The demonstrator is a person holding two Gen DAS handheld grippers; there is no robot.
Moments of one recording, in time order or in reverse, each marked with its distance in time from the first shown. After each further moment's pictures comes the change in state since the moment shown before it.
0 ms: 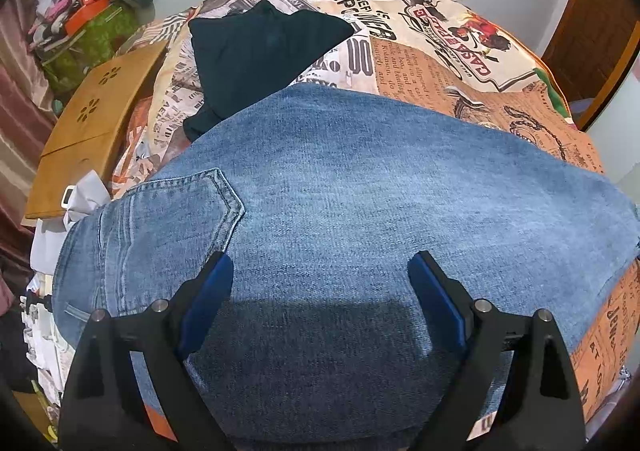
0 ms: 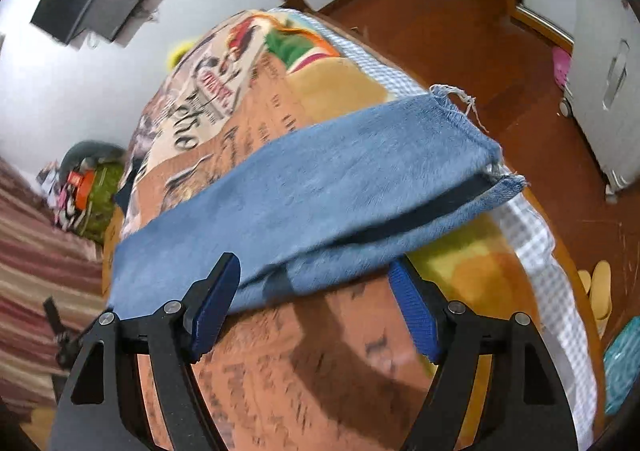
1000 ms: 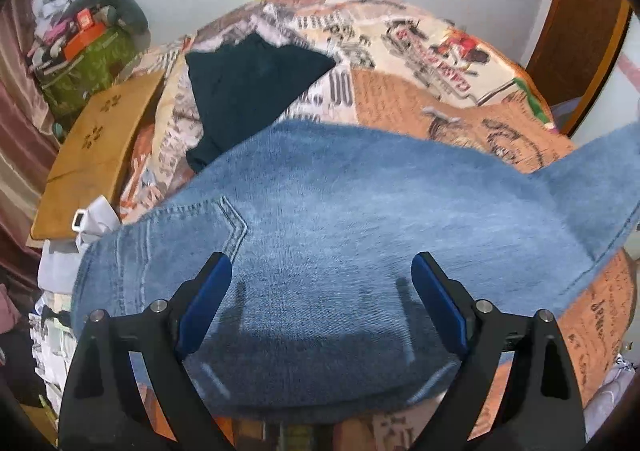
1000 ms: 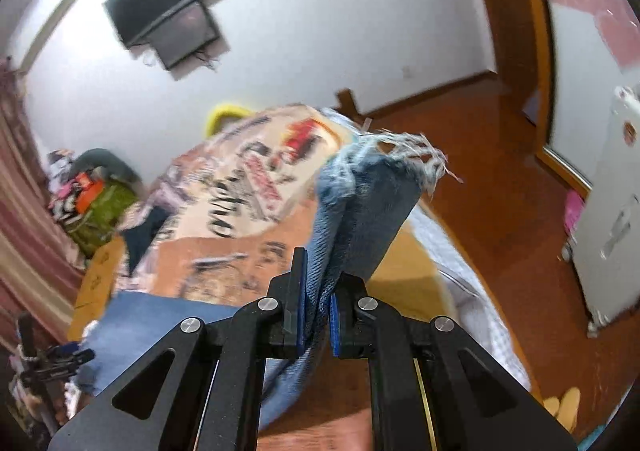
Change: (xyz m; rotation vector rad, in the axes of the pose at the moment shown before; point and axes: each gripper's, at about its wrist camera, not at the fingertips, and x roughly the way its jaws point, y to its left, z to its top) left arm -0.043 -0.012 0.002 0.051 -0.094 -0.011; right arm -0.050 0.098 0.041 -0.320 -0.348 0.017
